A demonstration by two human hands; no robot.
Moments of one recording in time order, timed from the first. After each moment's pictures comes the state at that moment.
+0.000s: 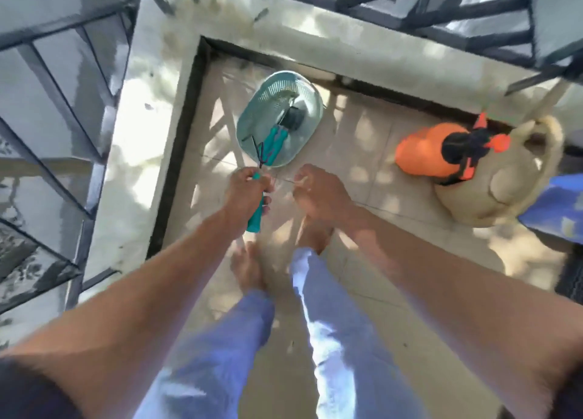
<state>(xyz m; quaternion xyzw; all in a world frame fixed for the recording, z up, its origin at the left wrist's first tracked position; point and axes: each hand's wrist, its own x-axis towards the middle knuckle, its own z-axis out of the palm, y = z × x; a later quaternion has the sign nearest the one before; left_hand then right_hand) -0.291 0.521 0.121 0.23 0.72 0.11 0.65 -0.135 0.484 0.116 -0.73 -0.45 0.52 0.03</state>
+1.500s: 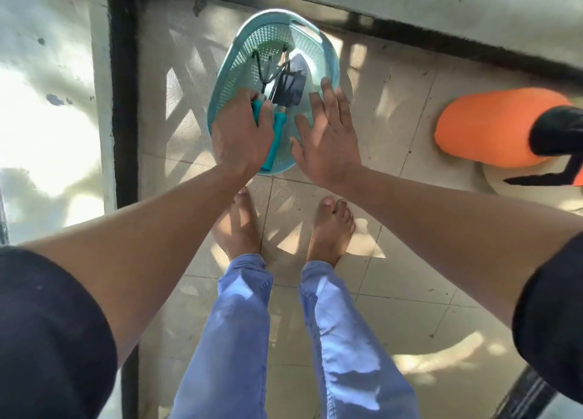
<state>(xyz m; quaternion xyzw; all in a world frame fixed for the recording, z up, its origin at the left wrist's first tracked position) -0.267 0.643 -0.082 0.66 0.67 0.04 0.34 -0.120 0.566 -0.090 -0.70 -0.69 0.14 -0.08</state>
